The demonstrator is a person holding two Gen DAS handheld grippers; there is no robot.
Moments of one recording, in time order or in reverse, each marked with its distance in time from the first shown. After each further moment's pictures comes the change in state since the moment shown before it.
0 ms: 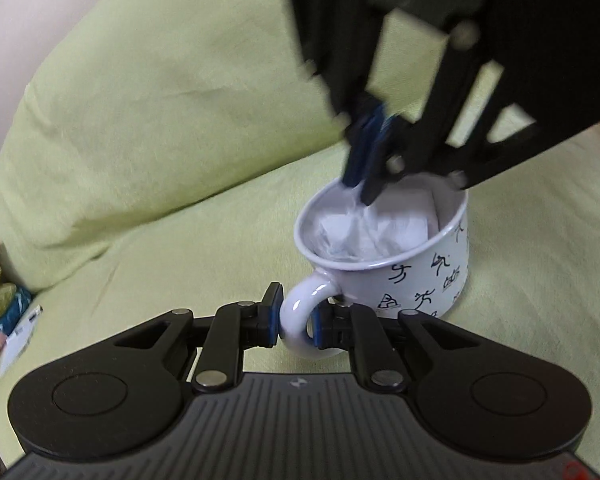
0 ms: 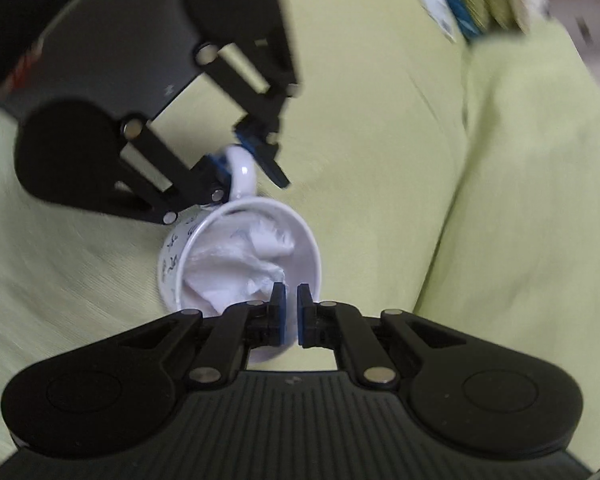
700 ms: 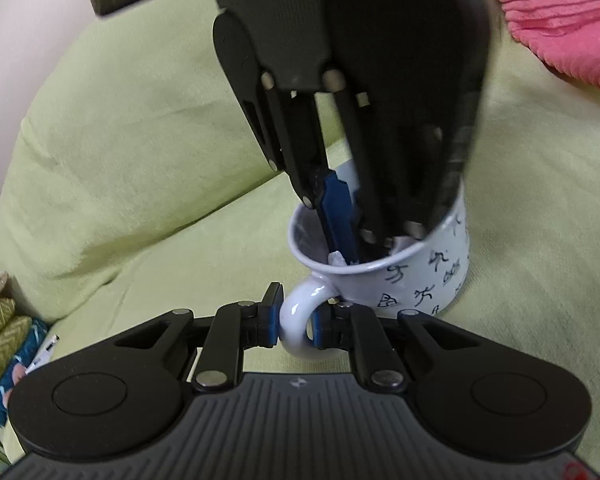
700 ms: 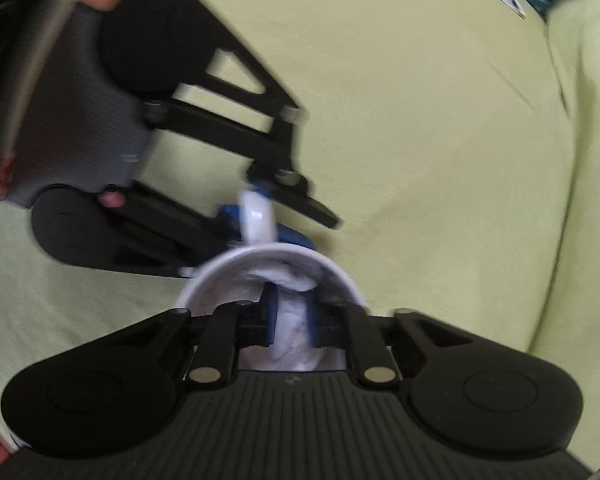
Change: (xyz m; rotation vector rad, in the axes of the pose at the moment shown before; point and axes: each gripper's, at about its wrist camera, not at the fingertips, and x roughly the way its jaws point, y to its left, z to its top) left arm -0.004 -0.016 -0.003 0.079 -0.023 0.037; right arm 0.046 -0.059 -0.002 0.191 -0.056 0.424
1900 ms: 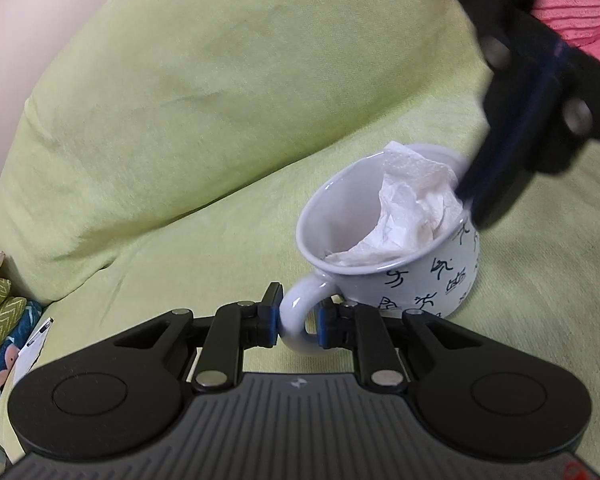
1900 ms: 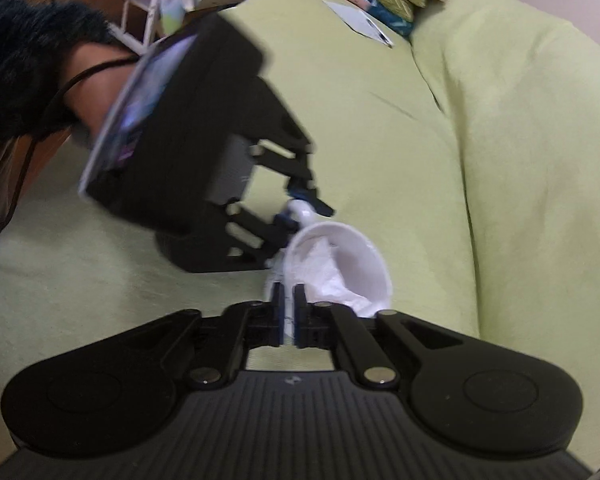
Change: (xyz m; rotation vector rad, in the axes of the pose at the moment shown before) left arm 0.018 0.022 0.007 -0.062 0.037 -0.009; right arm -0.078 0.102 -0.036 0.291 -0.250 -0.293
